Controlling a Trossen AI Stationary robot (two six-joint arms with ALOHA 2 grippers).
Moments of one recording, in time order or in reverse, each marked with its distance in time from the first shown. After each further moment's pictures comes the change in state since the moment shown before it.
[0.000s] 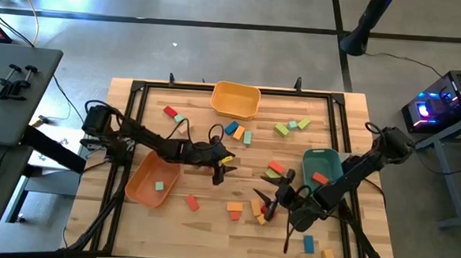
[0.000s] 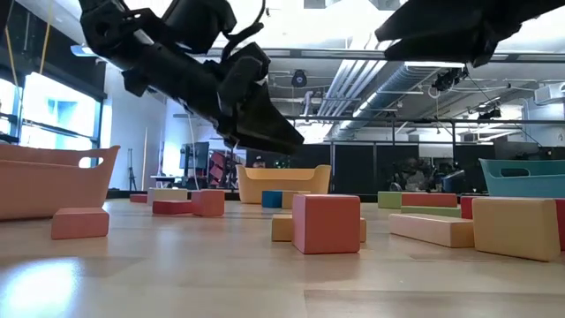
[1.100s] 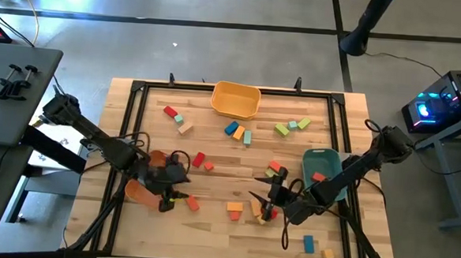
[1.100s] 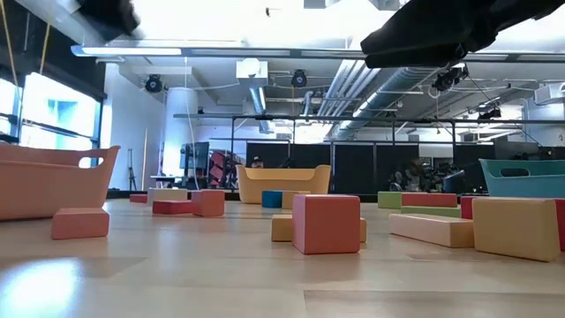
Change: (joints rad) left arm -0.475 -0.517 0.199 -1.043 -0.126 -0.345; right arm -0.061 0.000 0.000 0.025 -0.178 -0.186
